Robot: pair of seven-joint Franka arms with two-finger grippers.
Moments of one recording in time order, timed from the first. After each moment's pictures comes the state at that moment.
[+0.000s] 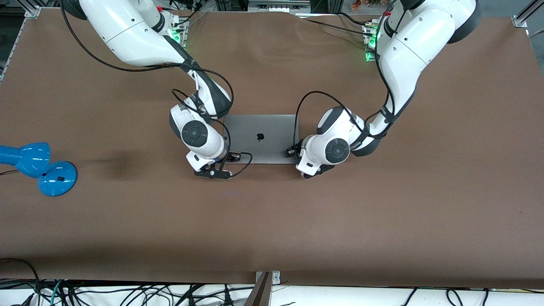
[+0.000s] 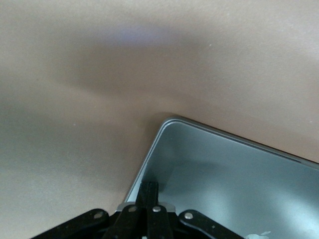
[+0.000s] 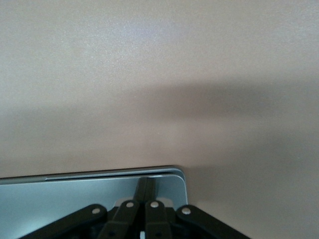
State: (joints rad) left arm -0.17 0.87 -0.49 -1.53 -0.06 2.15 -0.92; right arm 0.26 0.74 0.31 -1.64 -0.14 2.31 0.70
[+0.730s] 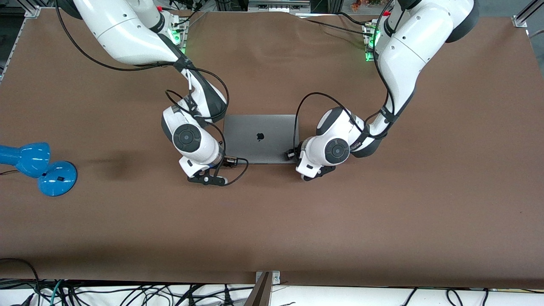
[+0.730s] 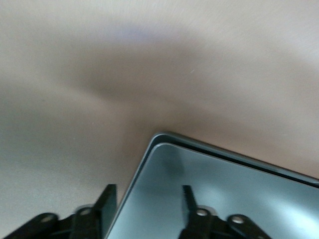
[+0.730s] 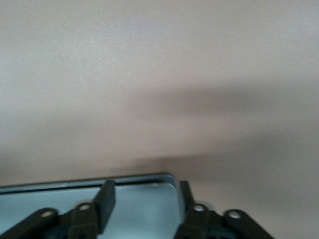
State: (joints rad) left arm -0.17 0.85 -0.47 -1.50 -0.05 2.15 -0.92; right arm 0.24 0.71 0.31 -1.54 -0.14 2.16 0.67
